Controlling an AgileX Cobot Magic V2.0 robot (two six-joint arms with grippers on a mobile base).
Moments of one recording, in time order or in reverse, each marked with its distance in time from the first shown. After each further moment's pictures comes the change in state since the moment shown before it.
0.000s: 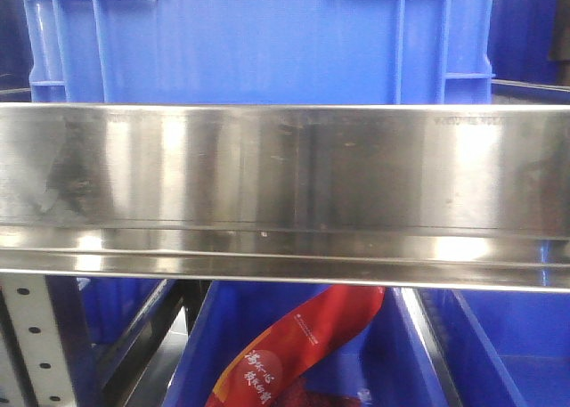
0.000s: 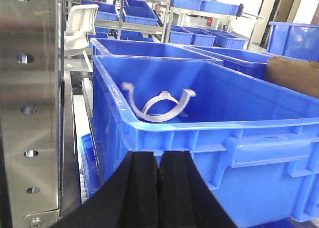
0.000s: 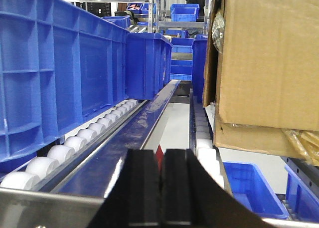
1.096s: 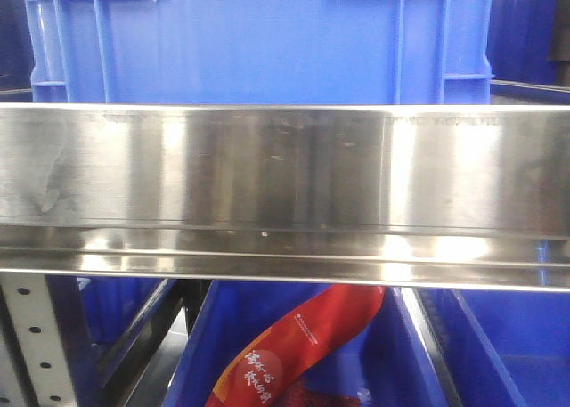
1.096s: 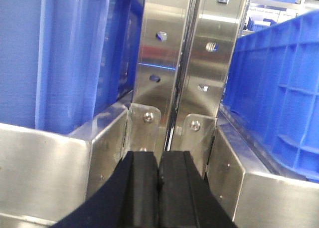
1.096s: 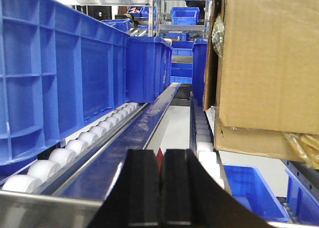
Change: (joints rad) left arm 0.434 -0.545 0.664 0.010 -0.227 0.000; right arm 0.000 0.000 0.001 0.001 -0.011 0.001
